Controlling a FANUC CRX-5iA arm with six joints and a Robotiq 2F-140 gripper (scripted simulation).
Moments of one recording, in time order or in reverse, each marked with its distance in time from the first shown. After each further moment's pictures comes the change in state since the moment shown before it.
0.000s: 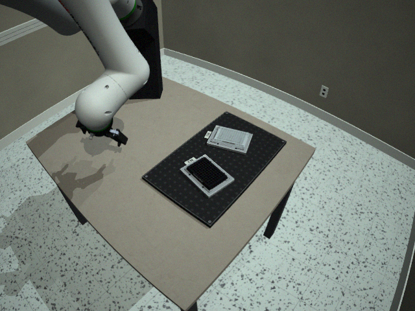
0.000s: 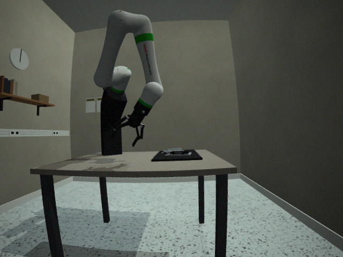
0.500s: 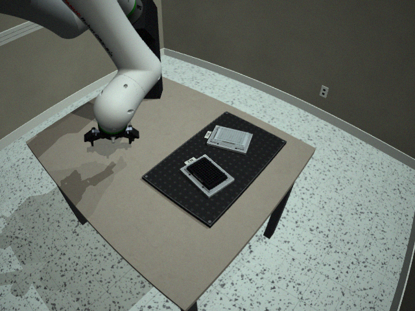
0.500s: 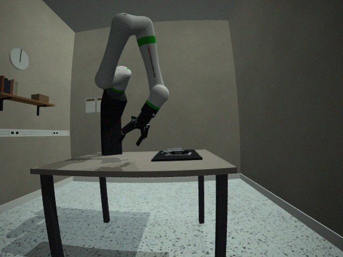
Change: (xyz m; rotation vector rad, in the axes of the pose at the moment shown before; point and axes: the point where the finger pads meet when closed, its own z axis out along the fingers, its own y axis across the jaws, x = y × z) arm -0.006 0.040 -0.007 0.038 -0.045 -0.407
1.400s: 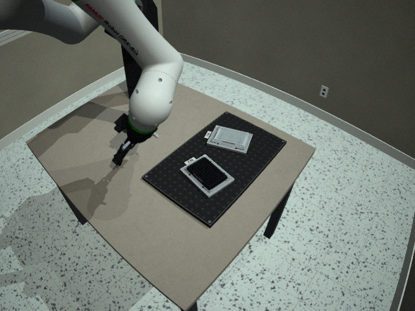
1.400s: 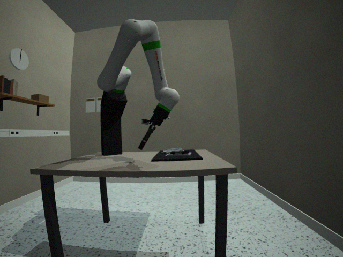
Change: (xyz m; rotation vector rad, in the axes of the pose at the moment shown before) arm -0.036 0.073 -0.021 0.087 -0.071 -0.759
